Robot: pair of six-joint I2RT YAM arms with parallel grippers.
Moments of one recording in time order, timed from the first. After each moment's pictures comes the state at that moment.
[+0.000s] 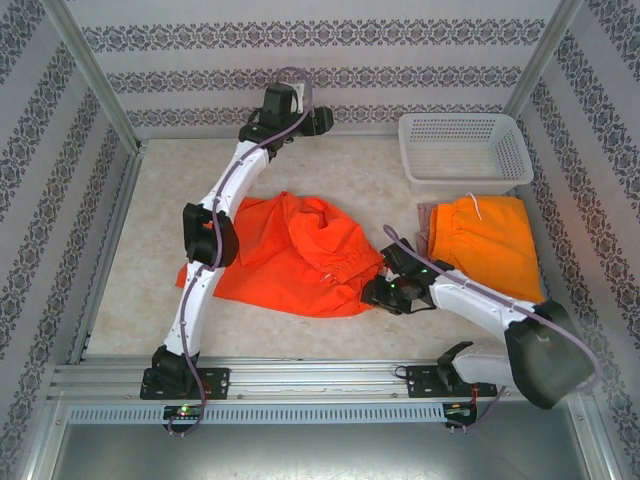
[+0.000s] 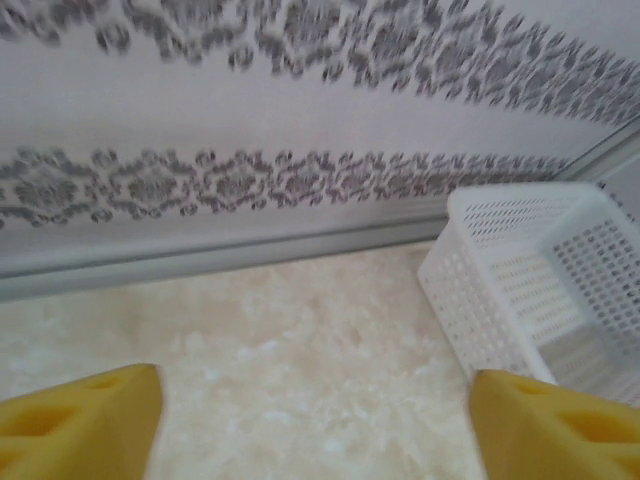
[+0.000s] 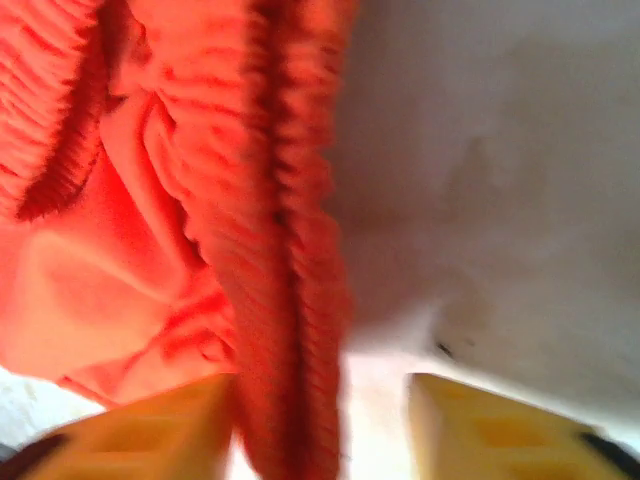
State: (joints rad) left arm -0.31 2.53 2.63 -0.51 0.26 -0.38; right arm 0.51 1.21 0.57 -0.56 -0.32 0.83
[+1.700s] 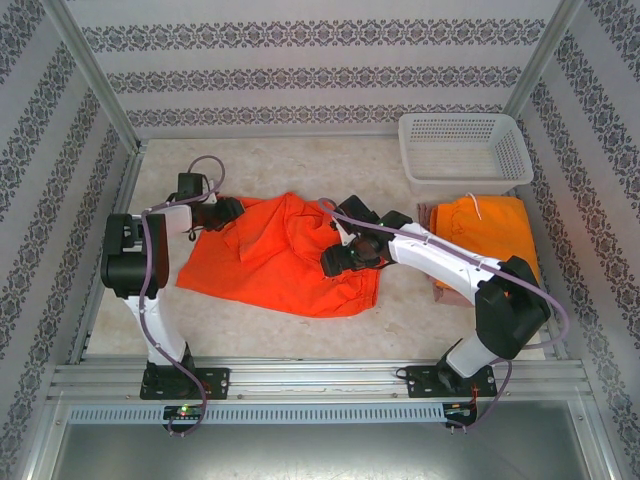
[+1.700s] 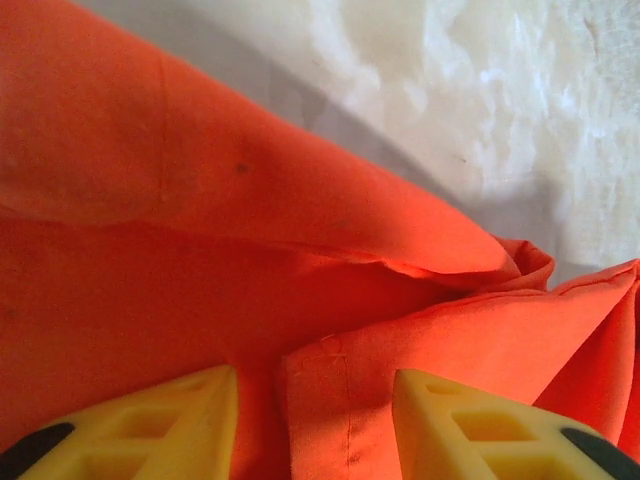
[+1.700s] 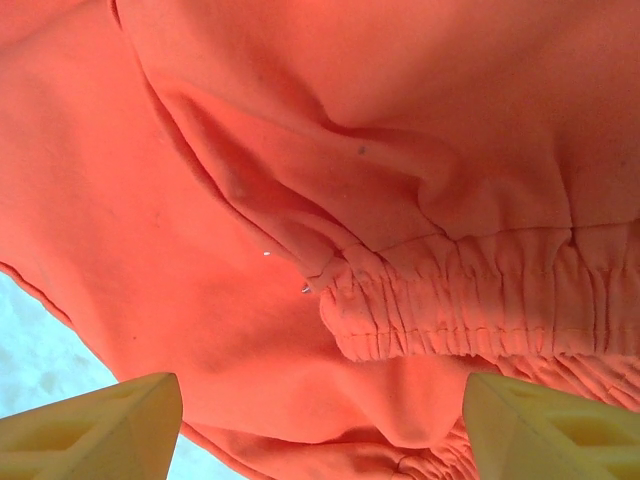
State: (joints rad) left arm 0.07 1.94 1.12 -0.13 0.50 -0.51; right arm 0.69 1.56 1.14 -0.78 -0.12 0.39
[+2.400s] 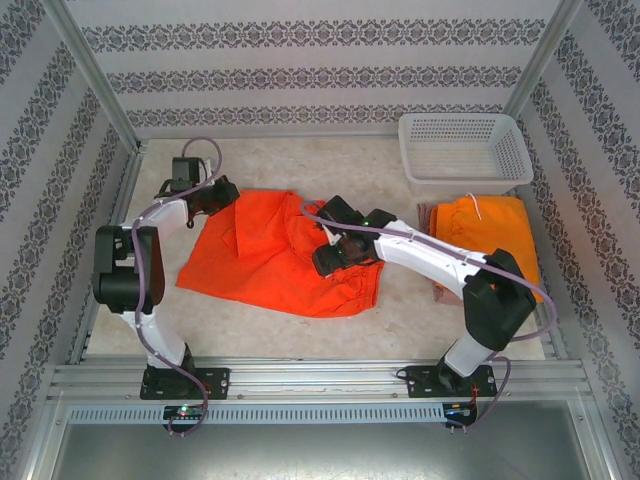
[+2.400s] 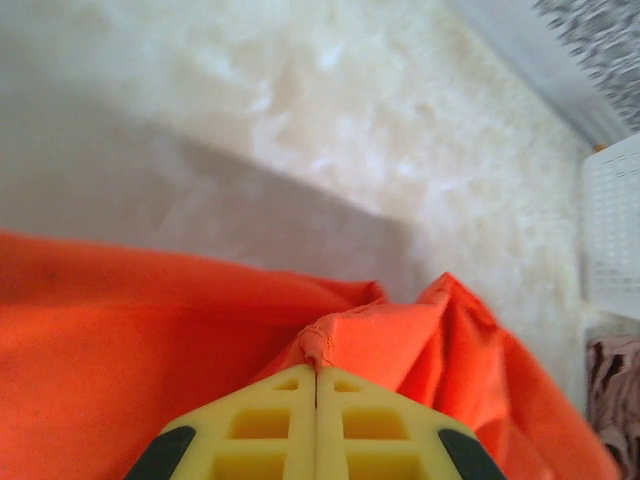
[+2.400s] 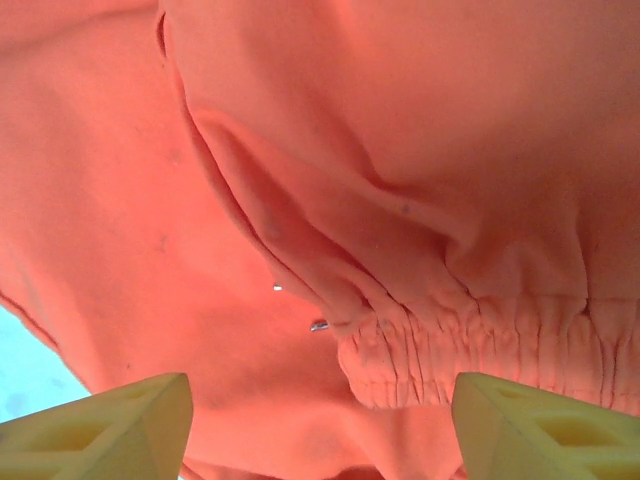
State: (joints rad) left arm 0.04 1.79 1.18 -0.14 0.49 -0.53; right arm 0.77 1.66 1.25 -0.80 0.00 0.31
